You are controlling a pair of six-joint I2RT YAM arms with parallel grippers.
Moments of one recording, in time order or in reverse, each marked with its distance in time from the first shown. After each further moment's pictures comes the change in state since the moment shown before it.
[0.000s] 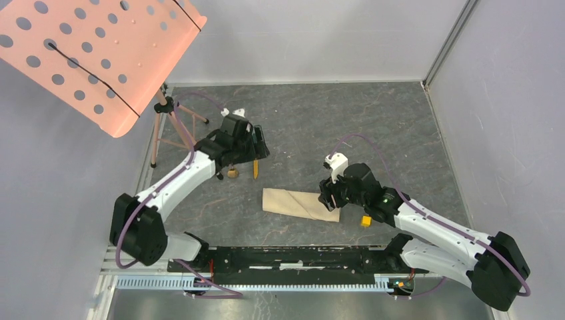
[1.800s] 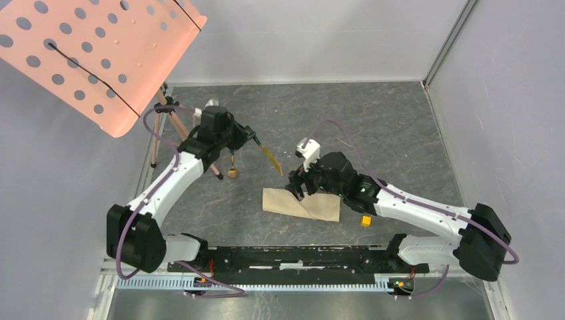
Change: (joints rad) left arm 0.156 0.019 0.126 0.097 0.042 -0.303; right arm 0.134 0.201 0.180 0.220 -0.032 0.004
